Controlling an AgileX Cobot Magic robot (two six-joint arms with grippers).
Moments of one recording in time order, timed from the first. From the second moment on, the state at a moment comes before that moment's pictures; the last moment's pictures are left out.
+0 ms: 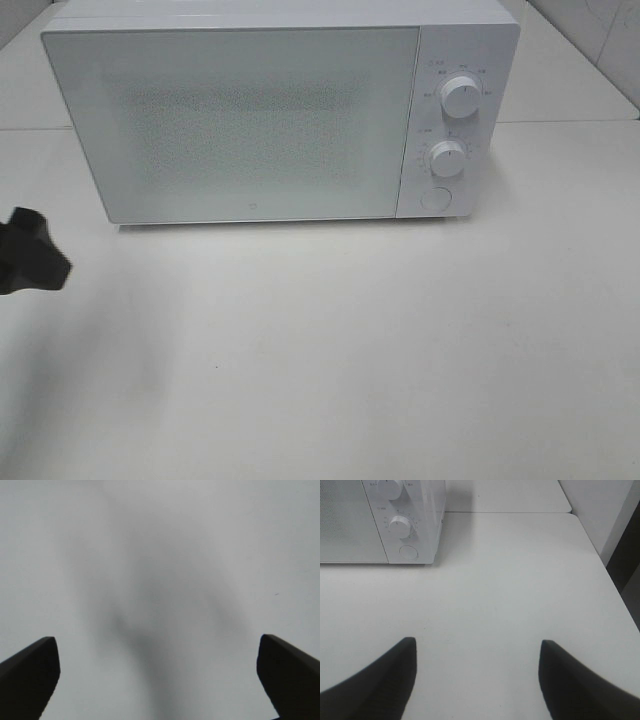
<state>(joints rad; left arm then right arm) -0.28 1.22 -0.71 -0.05 0.67 0.06 0.11 0.00 -0.49 -0.16 0.98 0.13</state>
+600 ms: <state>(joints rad) -0.27 0.57 -0.71 0.17 1.21 -0.15 0.11 0.00 -0.49 -0.16 0.98 0.13</state>
